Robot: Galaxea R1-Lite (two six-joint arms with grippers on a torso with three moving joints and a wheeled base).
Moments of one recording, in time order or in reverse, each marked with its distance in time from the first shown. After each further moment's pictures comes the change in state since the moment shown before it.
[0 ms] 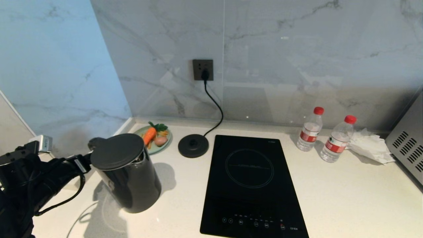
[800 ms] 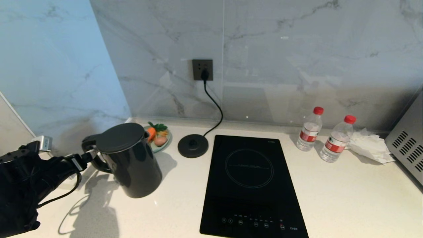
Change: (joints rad) left arm 0.118 0.143 -0.134 -0.001 -0.125 0.033; right arm 0.000 0.000 0.000 0.000 0.000 0.000
